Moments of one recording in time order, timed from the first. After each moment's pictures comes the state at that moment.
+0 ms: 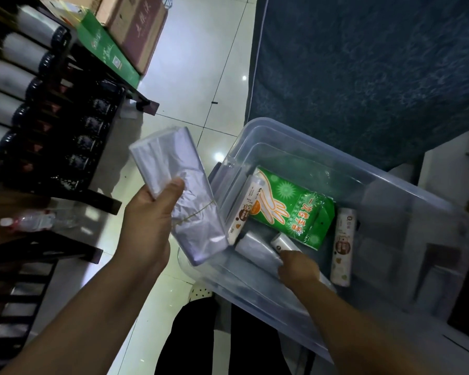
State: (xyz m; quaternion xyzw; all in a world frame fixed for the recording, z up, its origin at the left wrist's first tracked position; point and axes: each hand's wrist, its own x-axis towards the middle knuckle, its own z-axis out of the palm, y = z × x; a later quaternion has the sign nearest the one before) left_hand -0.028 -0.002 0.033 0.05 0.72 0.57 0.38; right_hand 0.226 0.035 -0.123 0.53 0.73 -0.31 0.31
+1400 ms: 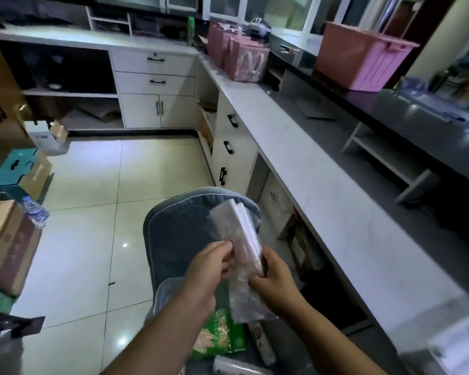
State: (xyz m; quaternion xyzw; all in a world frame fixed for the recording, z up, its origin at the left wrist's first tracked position) left_hand 0.089 0.091 0.303 0.28 0.52 0.43 0.68; right_hand 0.227 0.068 0.291 0.66 0.57 -0.36 -0.32
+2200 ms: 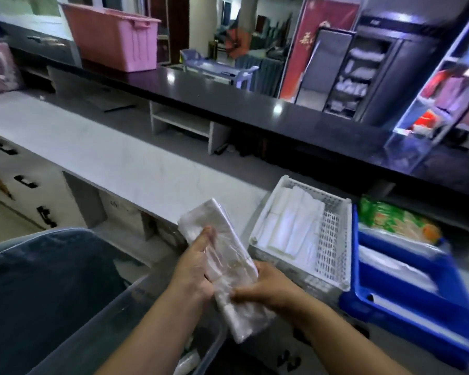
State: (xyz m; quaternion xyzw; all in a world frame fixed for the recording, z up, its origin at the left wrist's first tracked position) left_hand 0.299 -0.007 0.326 0.19 0.35 0.12 0.91; right_hand 0.371 -0.144 0.329 0.73 0.28 -0.41 -0.46
